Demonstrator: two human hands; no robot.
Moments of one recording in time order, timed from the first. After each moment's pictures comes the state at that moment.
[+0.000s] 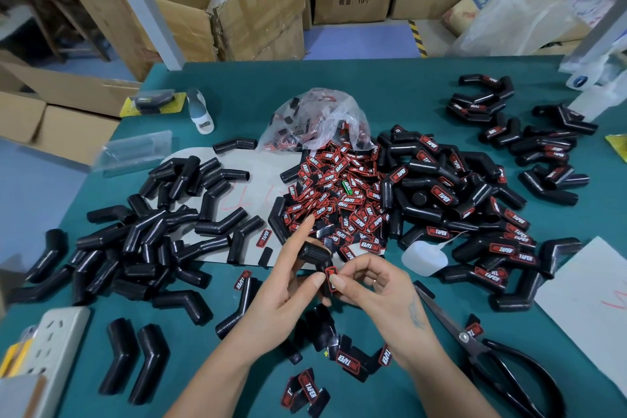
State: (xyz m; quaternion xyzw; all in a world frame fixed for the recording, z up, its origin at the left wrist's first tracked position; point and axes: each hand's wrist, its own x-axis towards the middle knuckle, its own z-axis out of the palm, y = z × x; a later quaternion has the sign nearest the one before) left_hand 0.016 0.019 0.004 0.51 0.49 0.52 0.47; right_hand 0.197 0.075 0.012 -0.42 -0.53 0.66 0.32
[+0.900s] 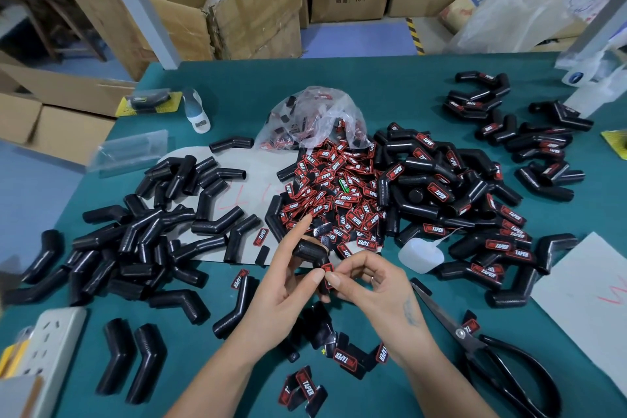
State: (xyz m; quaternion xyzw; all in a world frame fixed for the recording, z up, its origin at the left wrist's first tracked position) left_hand 0.025 0.018 0.007 0.49 0.54 0.53 0.43; right_hand 0.196 0.074 0.018 -0.43 -0.54 0.64 0.33
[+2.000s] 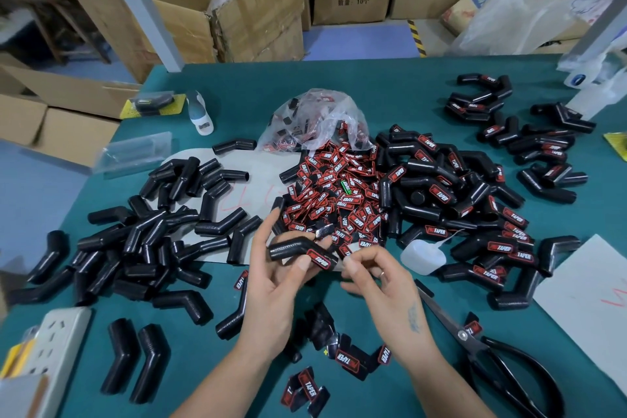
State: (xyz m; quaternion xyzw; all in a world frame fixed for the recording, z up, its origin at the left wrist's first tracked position) left_hand 0.034 0.024 0.005 0.30 0.49 0.69 0.45; right_hand 0.196 0.073 0.010 -0.45 -0.53 0.61 0.37
